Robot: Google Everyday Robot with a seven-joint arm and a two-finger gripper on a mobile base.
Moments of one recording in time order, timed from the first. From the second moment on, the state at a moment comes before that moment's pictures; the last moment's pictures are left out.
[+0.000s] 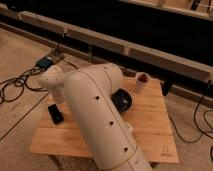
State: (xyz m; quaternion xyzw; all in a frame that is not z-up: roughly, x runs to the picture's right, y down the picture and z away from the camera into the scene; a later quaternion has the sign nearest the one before) arm -0.244 0.117 0.904 -0.29 0.19 0.41 0.85
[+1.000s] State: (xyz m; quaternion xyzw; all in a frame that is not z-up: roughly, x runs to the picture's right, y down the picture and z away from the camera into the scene) arm -0.257 0.142 0.872 -0.34 0.18 0.37 0.85
